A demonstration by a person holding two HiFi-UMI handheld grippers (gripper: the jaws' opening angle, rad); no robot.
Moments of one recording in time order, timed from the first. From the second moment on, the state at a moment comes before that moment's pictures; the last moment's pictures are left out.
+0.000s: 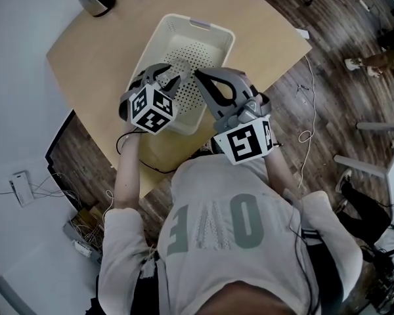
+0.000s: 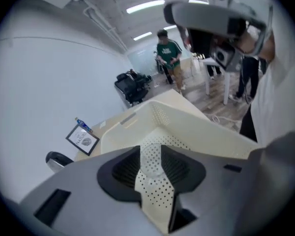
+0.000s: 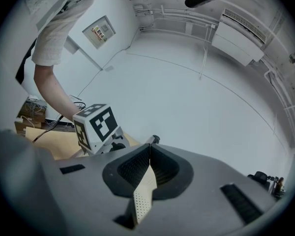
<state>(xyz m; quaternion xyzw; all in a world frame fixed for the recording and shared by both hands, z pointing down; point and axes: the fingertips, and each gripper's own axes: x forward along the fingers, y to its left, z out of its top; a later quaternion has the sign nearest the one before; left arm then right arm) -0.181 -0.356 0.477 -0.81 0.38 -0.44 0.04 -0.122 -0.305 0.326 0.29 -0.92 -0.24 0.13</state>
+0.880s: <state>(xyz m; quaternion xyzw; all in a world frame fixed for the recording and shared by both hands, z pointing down) -0.235 -0.267 0.243 -0.72 0.68 0.13 0.10 -0.146 -0.309 0.304 0.28 -0.96 -0.06 -0.02</state>
